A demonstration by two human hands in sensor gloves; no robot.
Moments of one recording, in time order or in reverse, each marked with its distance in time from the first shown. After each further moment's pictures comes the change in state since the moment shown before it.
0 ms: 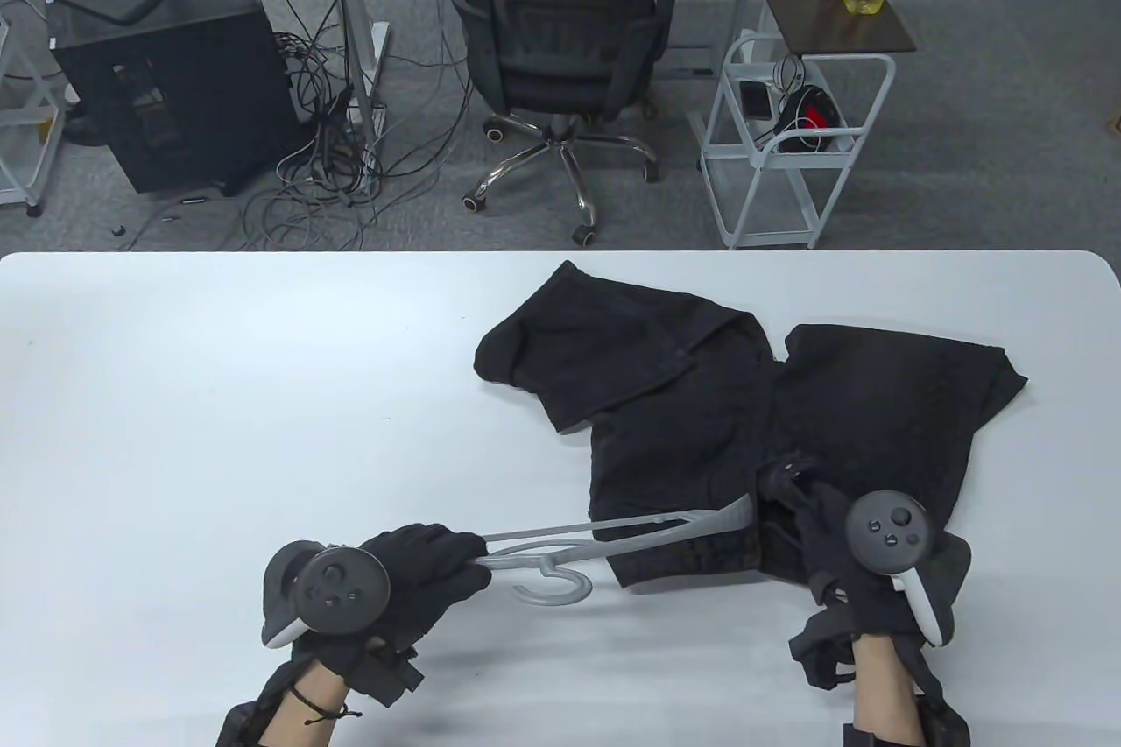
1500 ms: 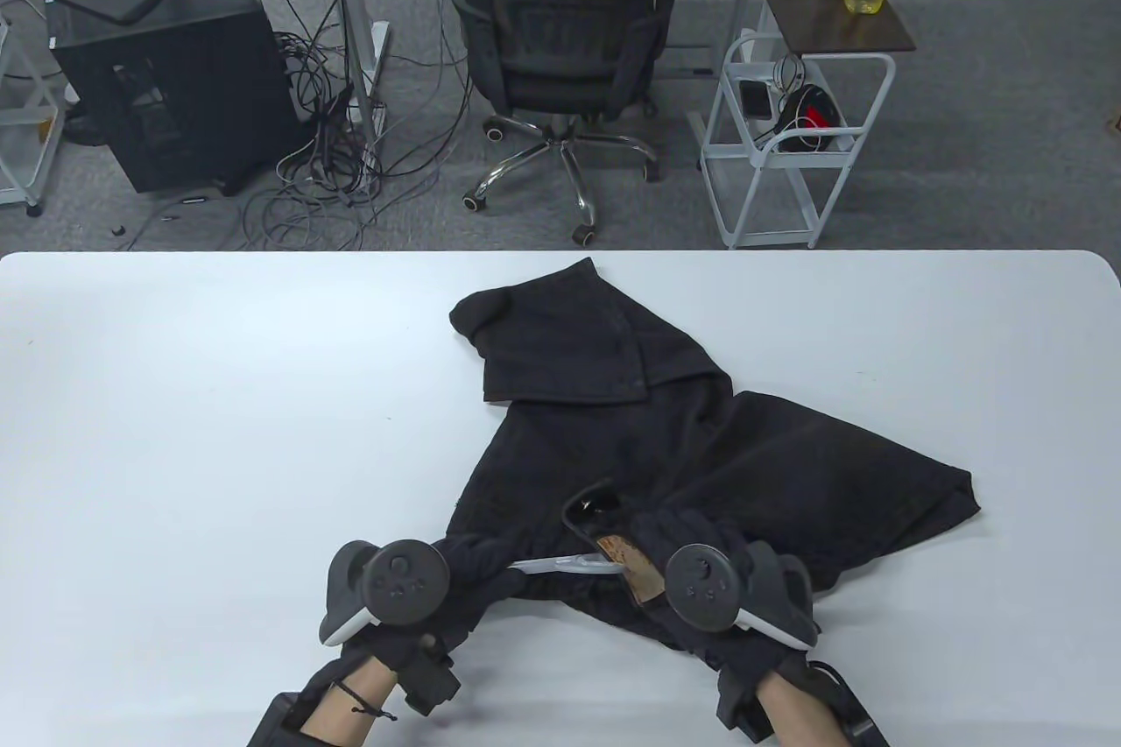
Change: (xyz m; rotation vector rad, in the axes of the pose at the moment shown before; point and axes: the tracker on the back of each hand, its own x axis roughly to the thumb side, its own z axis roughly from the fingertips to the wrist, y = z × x) left_hand -0.005 -0.045 -0.014 -0.100 0.127 0.006; right_hand 0.106 0.062 0.054 0.282 -0.530 0.267
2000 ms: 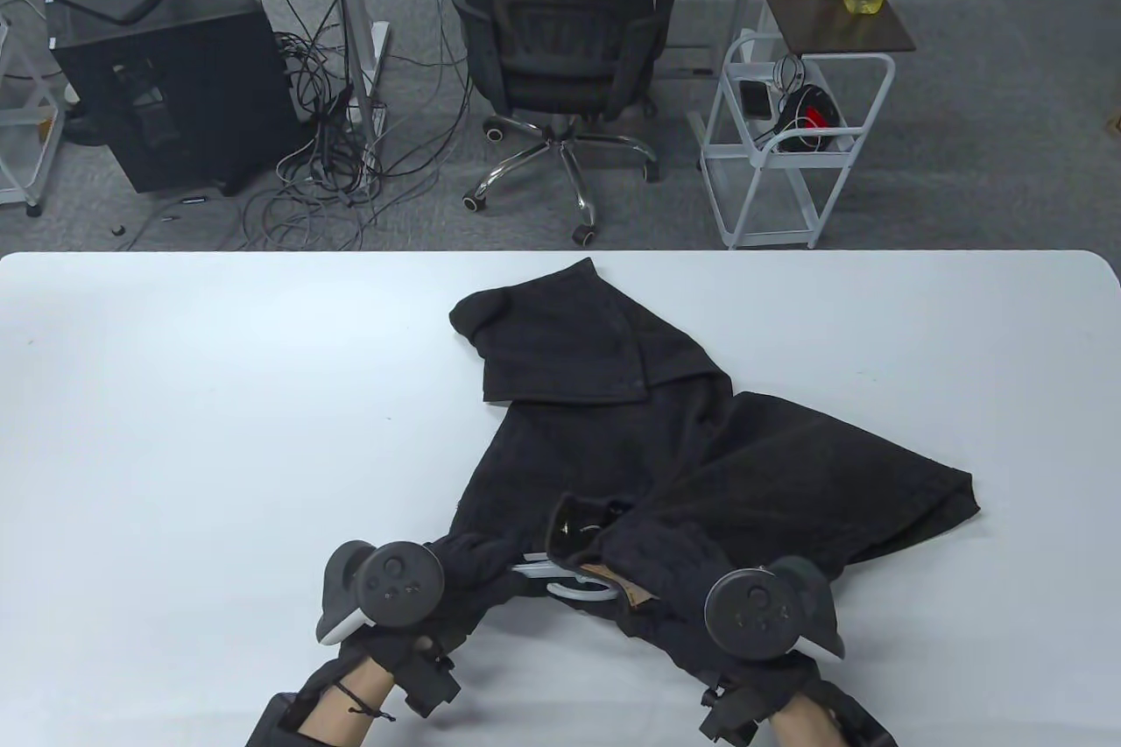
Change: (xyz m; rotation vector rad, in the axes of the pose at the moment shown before) left_hand 0.006 -0.001 0.001 0.006 -0.050 0.022; right_hand 0.021 -0.027 0.021 -0.140 -0.337 -0.360
